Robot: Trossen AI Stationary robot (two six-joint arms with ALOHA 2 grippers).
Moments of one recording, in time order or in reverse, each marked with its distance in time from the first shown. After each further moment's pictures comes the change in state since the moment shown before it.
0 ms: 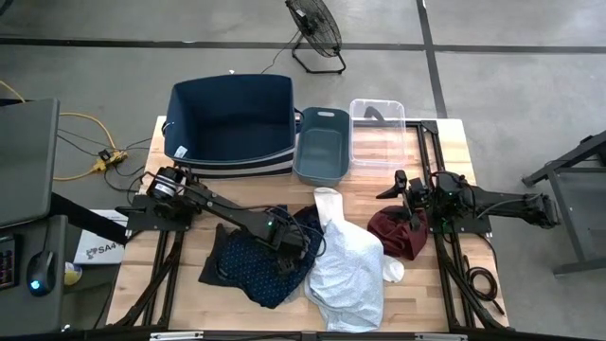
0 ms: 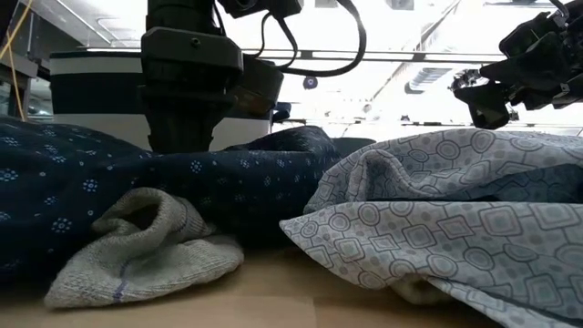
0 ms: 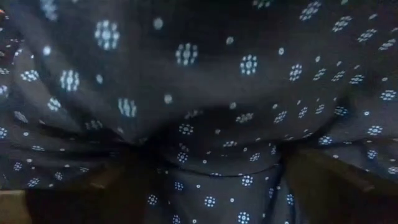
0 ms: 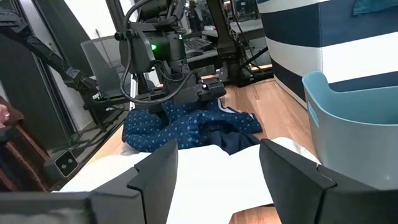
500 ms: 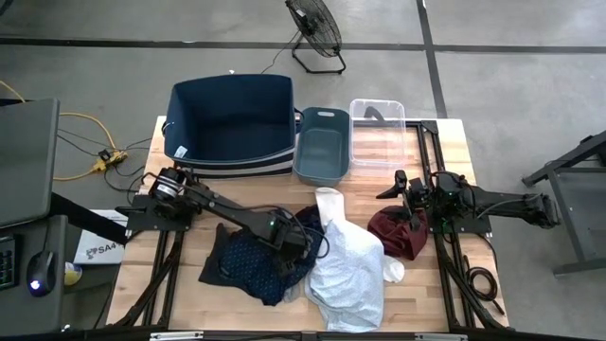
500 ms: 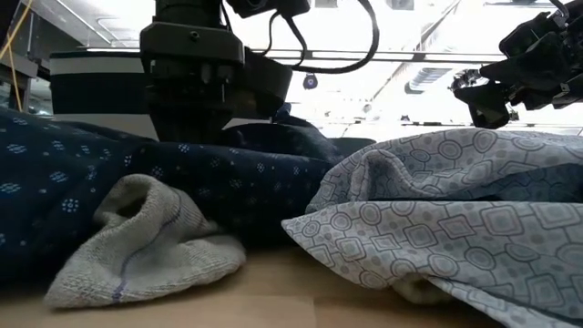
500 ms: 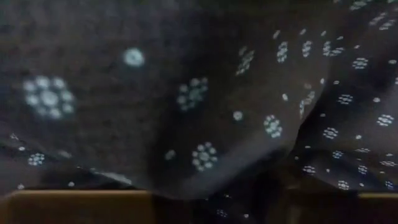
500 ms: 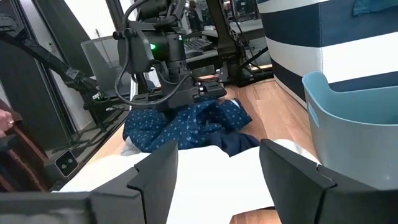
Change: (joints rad) left arm 0.000 0.057 -0.001 0.017 0.022 0.089; right arm 0.000 0.000 0.000 0.000 0.000 0.000
